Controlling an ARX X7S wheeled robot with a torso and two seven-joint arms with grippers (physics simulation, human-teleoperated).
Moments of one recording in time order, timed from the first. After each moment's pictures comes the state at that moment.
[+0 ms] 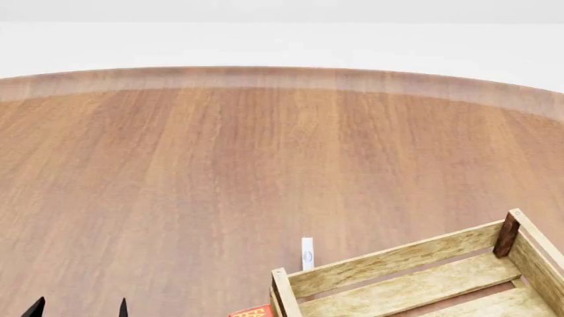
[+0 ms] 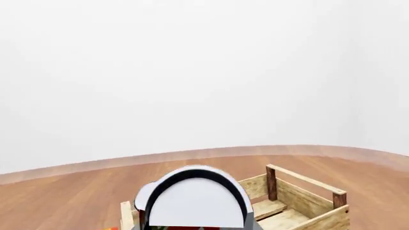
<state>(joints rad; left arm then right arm) -0.04 -0.25 0.27 0.06 -0.19 -0.09 -0.34 -0.76 0.62 -0.45 -0.20 -0.09 -0.98 0.91</state>
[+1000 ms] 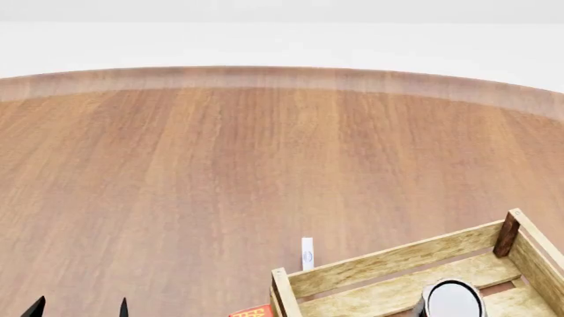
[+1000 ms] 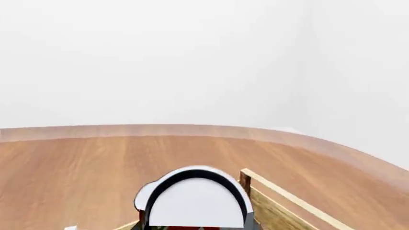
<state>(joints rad) -0.04 -0.27 0.29 0.06 -0.21 -0.10 -0.36 0.06 0.59 -0.53 -0.28 0.43 -0.01 0.89</state>
